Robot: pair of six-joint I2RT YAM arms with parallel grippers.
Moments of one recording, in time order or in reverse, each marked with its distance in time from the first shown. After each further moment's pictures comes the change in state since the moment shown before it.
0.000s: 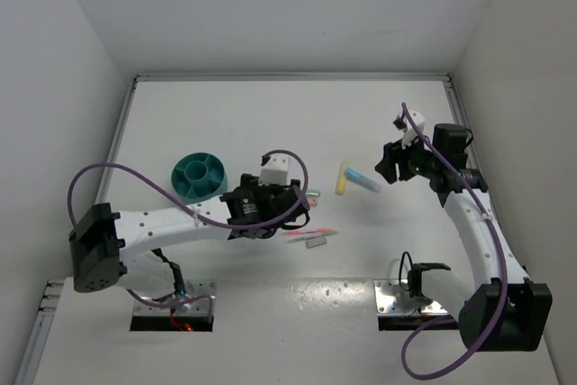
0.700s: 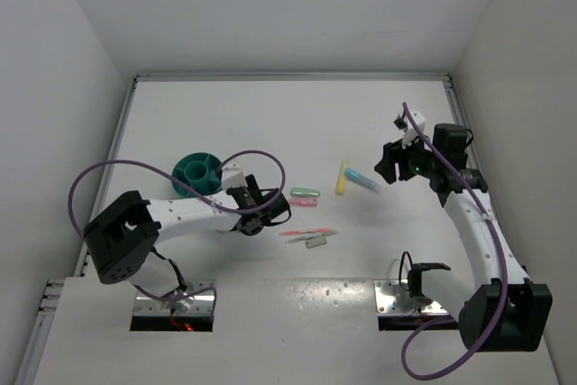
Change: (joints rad) left arm 0.167 0.120 -0.194 -0.119 -0.185 -0.682; right arm 0.000 -0.003 0.000 0.000 0.003 0.015
